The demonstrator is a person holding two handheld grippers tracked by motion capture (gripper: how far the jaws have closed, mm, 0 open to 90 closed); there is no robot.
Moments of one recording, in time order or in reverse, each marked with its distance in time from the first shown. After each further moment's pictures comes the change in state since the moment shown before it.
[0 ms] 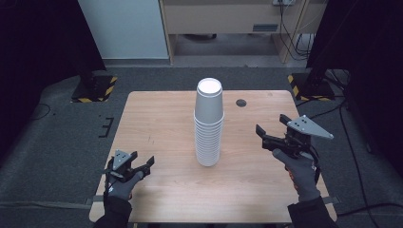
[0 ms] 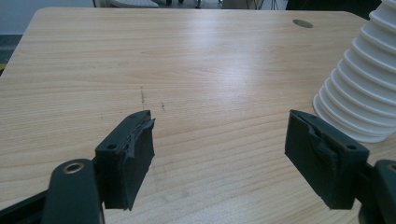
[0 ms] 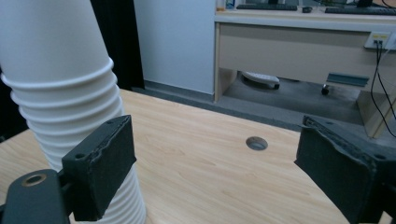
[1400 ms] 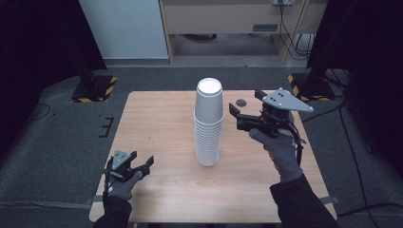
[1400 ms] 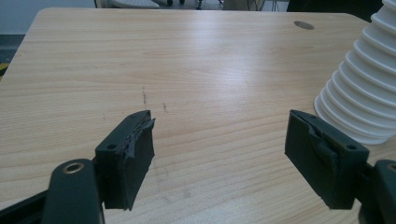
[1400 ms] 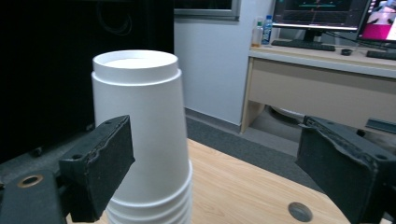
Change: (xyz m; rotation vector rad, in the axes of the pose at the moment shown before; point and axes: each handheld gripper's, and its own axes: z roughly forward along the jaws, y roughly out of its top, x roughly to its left) left arm 0.001 0.000 -0.001 0.000 0.002 -0.003; right arm 0.057 0.078 0.025 -0.085 0.125 -0.060
